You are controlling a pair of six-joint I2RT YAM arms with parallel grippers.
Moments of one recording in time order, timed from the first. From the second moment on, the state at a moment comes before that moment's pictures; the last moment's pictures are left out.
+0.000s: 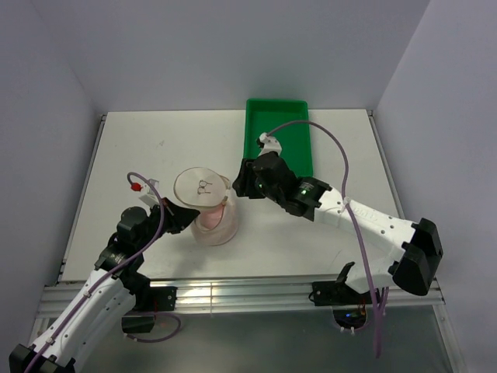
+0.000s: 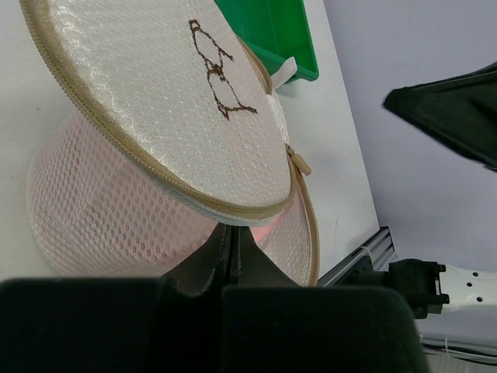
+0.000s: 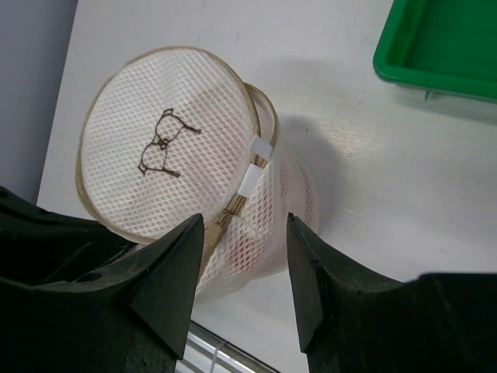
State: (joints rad) left arm -0.43 0.49 0.31 -0.07 0.23 -0.83; right arm 0.90 1.32 1.17 -0.42 0.27 0.71
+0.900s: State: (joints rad) left arm -0.43 0.51 0.34 -0.14 0.17 -0.83; right arm 0.90 1.60 1.10 -0.07 0.24 0.76
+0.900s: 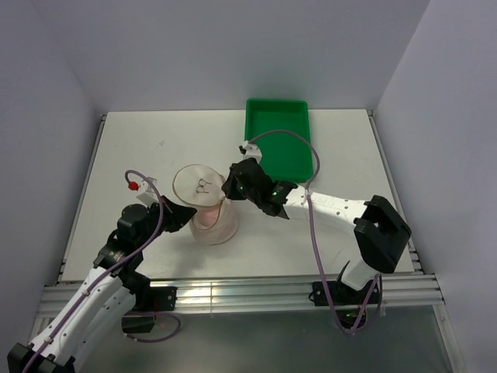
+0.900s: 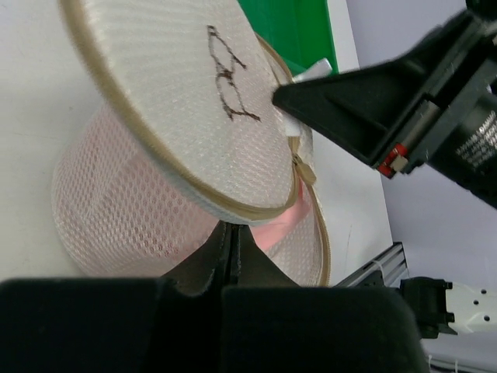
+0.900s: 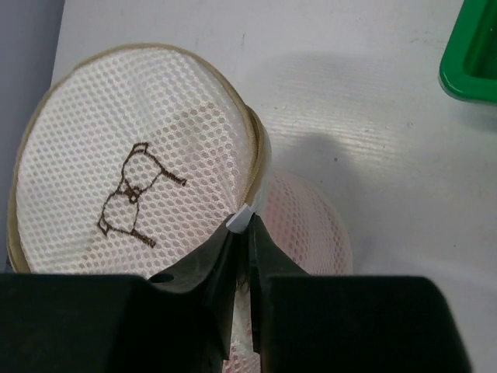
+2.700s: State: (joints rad) left arm -0.94 0.65 0.49 -0.06 -0.22 -1.20; right arm 1.05 1.35 0.62 0.55 0.57 0.94
